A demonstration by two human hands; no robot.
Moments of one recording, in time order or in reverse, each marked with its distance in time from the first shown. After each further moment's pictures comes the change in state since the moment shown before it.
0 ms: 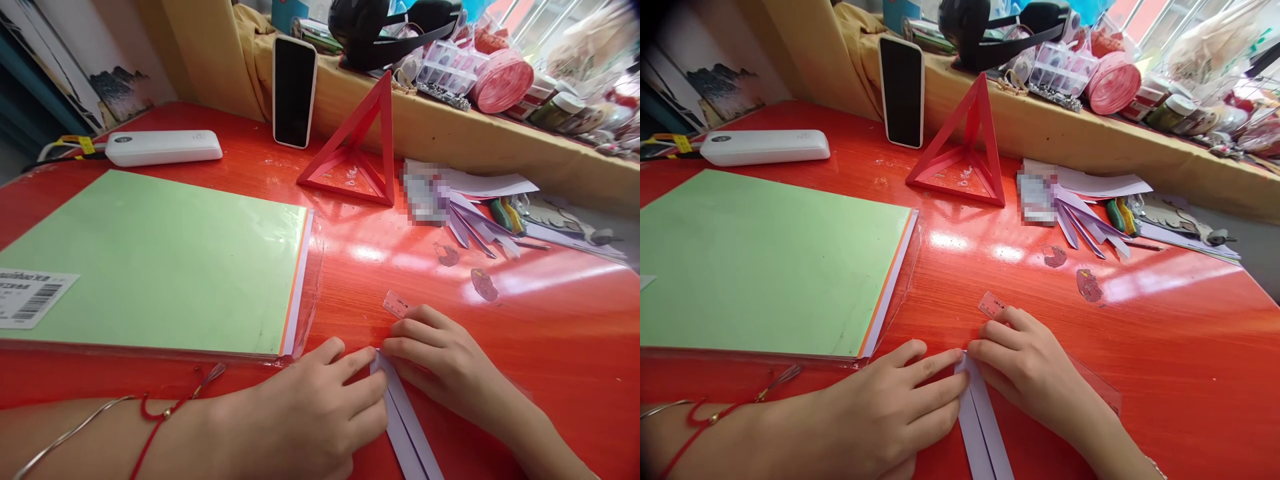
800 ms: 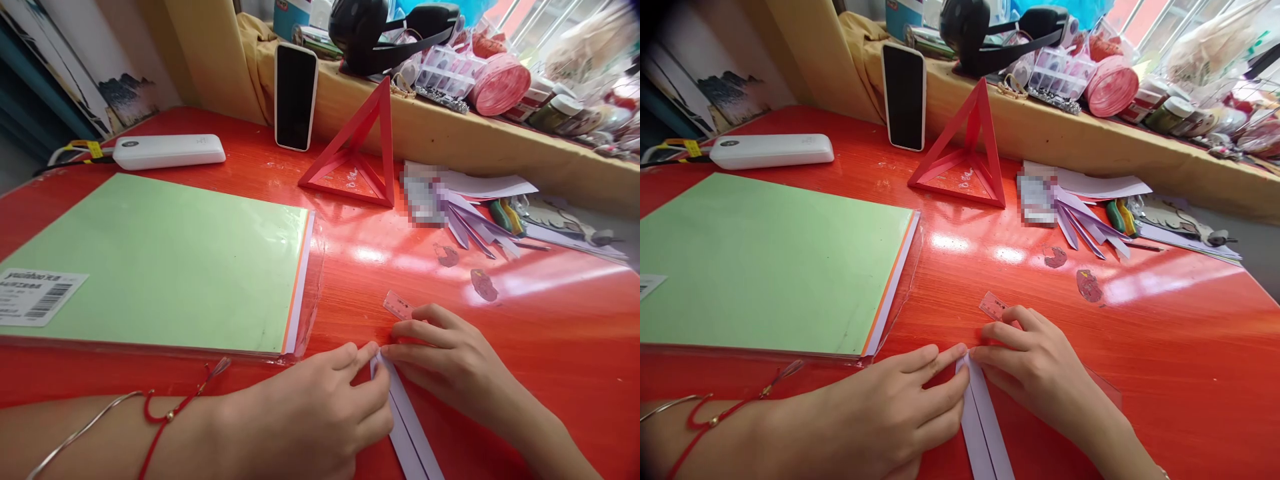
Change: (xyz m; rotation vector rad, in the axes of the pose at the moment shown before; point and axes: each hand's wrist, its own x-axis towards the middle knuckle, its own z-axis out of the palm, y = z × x) left_hand 0.005 0.001 0.003 0.178 0.071 0.066; right_hand -0.005 0.001 -0.003 -0.071 0.057 -0.018
